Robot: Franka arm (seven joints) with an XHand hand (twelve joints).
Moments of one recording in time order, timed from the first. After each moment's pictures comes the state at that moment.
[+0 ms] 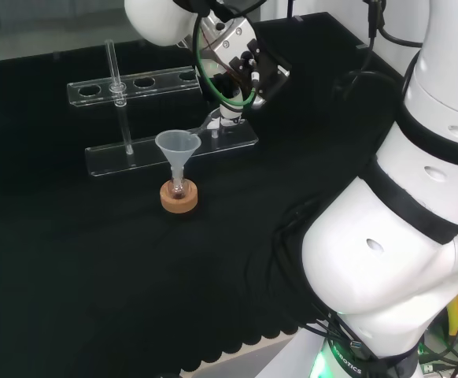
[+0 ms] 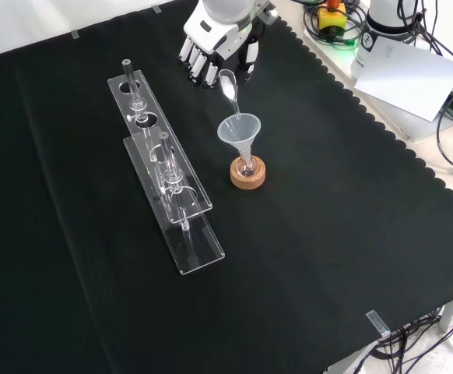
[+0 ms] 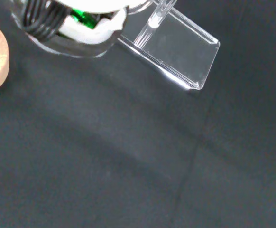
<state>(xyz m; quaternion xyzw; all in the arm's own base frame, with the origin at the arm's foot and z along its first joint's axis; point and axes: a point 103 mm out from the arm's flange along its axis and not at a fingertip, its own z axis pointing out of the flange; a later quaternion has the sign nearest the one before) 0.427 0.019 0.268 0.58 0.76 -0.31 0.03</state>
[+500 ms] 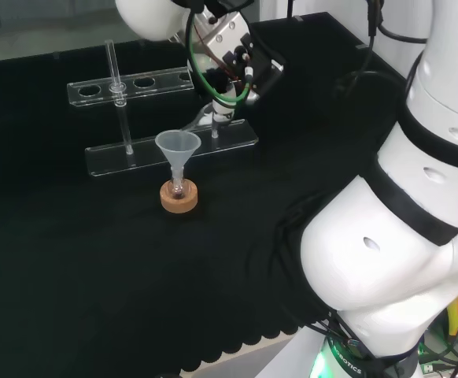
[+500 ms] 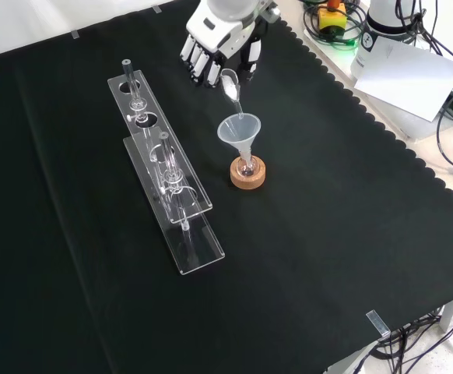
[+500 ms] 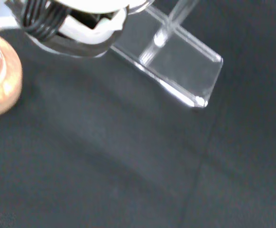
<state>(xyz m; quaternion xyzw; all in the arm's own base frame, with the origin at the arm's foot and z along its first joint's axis) 0.428 0.034 0.284 0.57 0.77 -0.30 0.04</state>
